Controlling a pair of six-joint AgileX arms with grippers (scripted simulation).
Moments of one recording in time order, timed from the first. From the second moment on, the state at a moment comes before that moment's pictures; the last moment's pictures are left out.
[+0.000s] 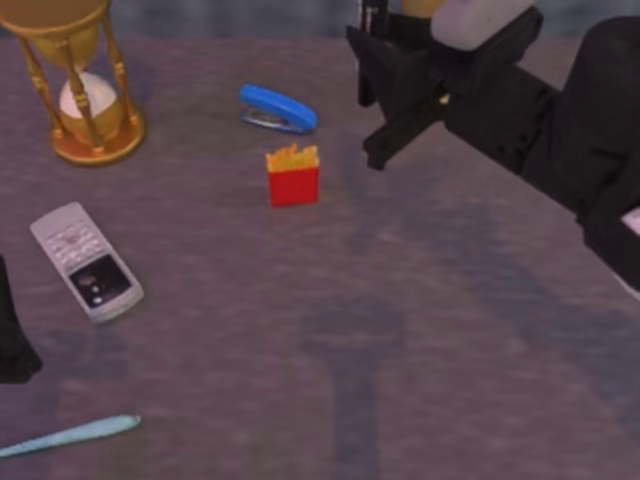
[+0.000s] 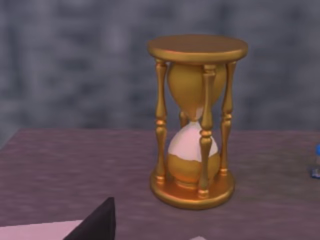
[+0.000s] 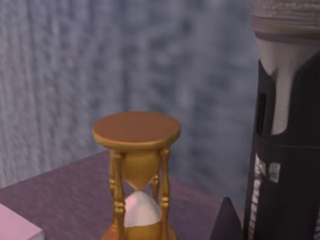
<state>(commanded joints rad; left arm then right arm) 0.00 0.00 0.00 0.00 0.00 0.00 0.58 1.57 0.85 0.76 -0.20 0.03</state>
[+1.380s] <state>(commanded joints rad) -0.20 0.55 0.37 0.17 0.25 0.03 0.63 1.52 0.82 0.76 -0.16 0.03</state>
